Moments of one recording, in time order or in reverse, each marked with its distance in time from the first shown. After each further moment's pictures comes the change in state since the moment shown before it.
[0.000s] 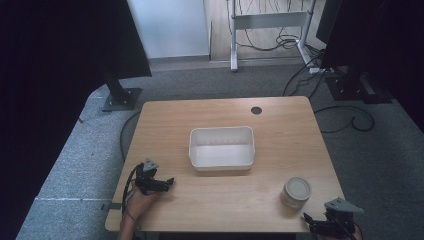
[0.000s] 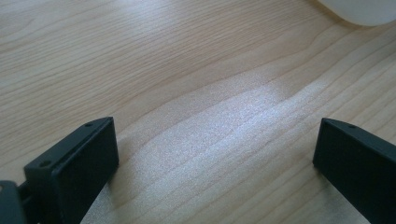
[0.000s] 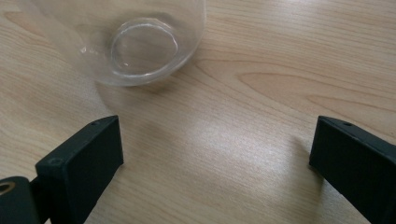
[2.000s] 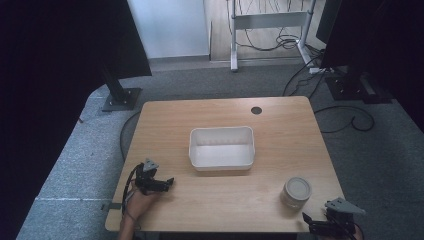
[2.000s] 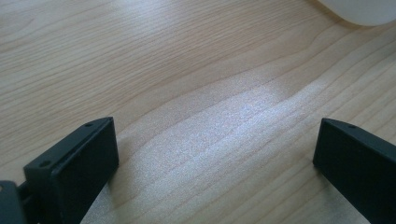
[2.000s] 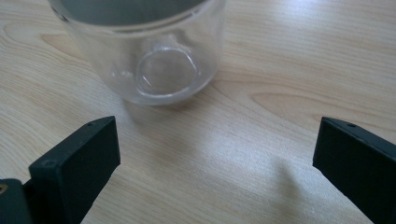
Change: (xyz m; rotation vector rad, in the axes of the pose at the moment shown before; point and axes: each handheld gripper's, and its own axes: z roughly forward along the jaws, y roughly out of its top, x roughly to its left) left arm 0.000 0.000 0.000 0.000 0.000 0.000; right arm 0.008 0.010 -0.011 -0.041 0.031 0.007
